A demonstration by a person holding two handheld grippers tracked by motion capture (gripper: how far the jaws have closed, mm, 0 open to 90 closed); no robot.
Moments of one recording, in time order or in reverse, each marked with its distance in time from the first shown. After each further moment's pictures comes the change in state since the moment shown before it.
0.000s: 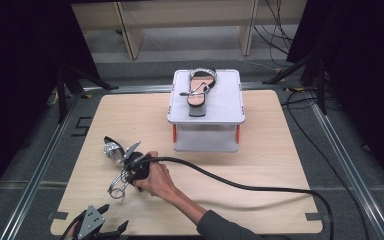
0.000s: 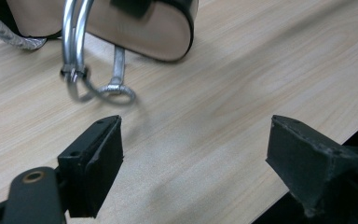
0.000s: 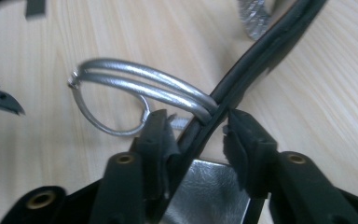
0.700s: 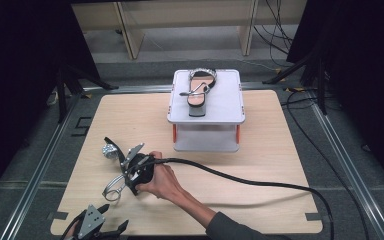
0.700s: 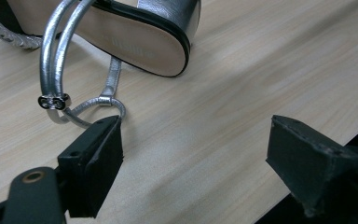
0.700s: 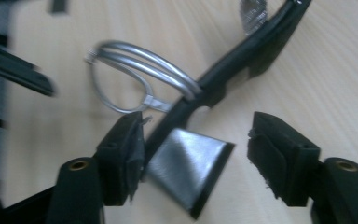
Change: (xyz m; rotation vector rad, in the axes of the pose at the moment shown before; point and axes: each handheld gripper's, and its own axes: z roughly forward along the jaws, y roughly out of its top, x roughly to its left) left arm 0.000 0.000 0.002 -0.001 0.005 -0.007; right arm 0.013 -0.004 -0.019 -0.012 -0.036 -0.087
